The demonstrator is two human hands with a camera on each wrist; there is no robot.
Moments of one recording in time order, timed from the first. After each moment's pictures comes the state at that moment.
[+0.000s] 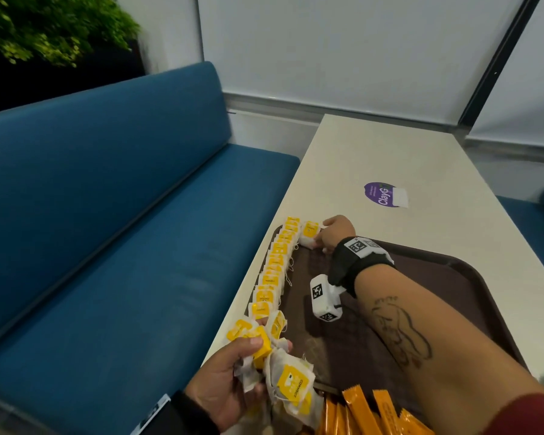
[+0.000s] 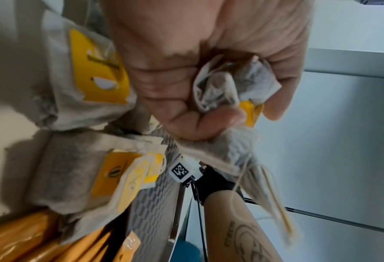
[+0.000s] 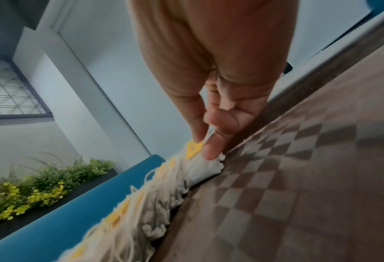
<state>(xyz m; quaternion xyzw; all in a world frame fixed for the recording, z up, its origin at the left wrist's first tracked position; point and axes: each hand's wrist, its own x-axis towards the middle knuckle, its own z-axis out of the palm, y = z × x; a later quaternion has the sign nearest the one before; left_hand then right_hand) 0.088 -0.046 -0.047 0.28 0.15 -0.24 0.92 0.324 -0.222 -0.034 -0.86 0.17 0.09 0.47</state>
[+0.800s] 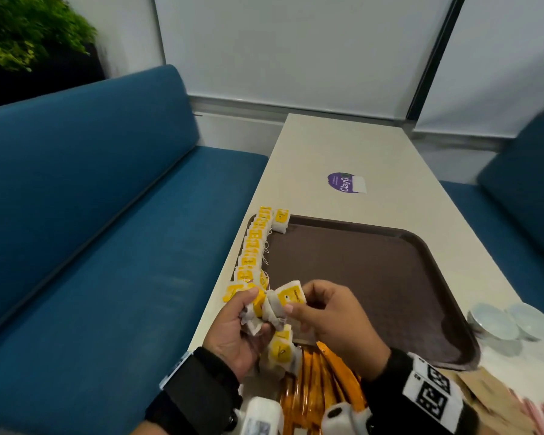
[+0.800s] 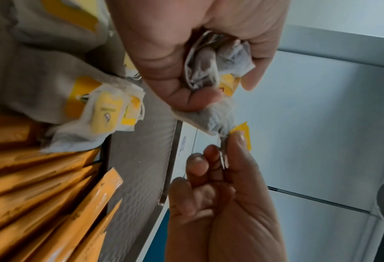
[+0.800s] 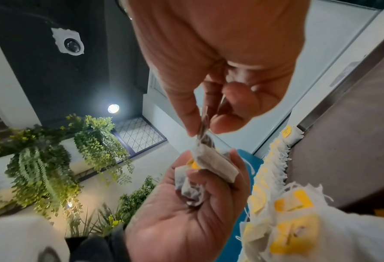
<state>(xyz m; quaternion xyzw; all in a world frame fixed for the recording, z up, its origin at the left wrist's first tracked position) 0.086 -0.075 -0.029 0.31 0.23 -0.17 0.91 0.066 -0.217 0.017 -0.80 0.04 0.09 0.60</state>
